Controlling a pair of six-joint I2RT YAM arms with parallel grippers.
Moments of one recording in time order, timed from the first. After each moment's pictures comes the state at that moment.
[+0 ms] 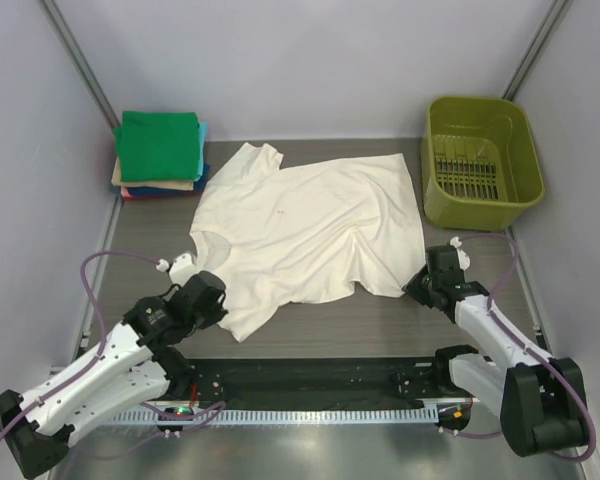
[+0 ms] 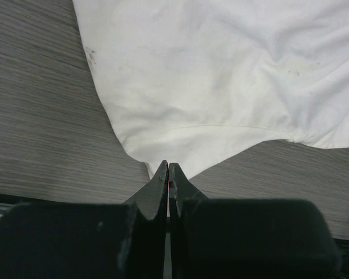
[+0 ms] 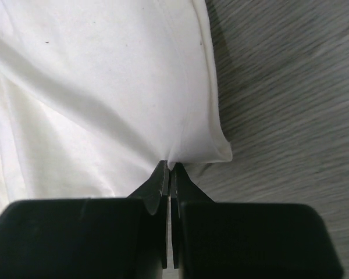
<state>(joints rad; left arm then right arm) -0.79 0.69 0.61 -0.92 -0.43 -1.12 0.14 1.01 0.39 -0.32 0.05 0.84</state>
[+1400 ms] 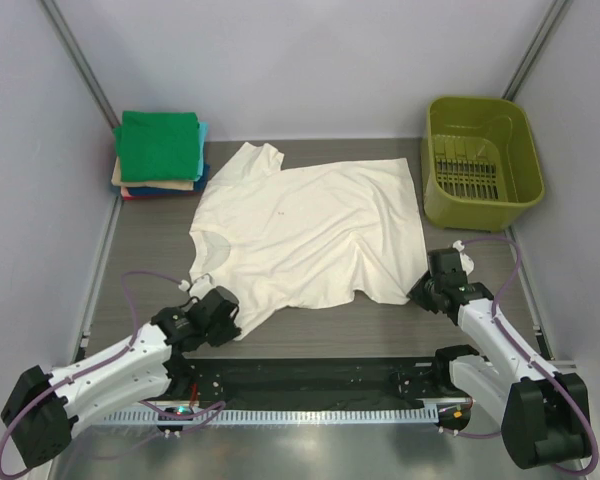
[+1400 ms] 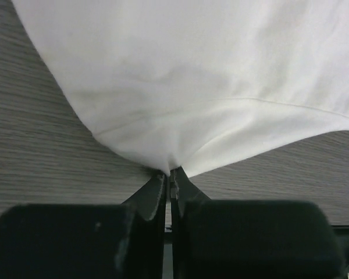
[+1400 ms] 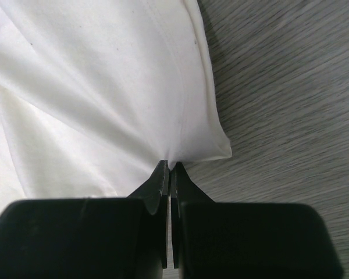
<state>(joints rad) -0.81 0.76 0.33 -0.64 -0.21 -1.21 0.14 0.92 0.40 -0.48 0.07 0.82</state>
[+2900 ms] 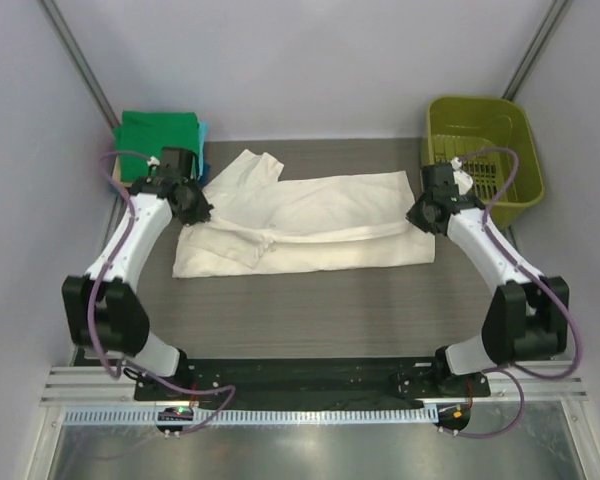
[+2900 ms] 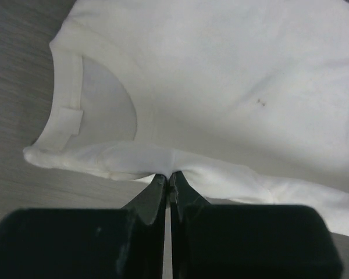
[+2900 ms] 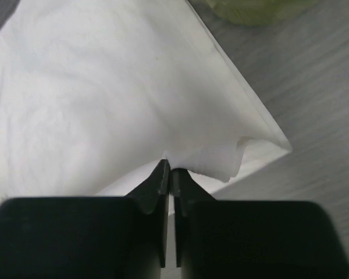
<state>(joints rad) -0.15 1.44 1.30 -0.83 -0.10 -0.60 0.13 1.36 1.04 -0.58 0.23 0.76</state>
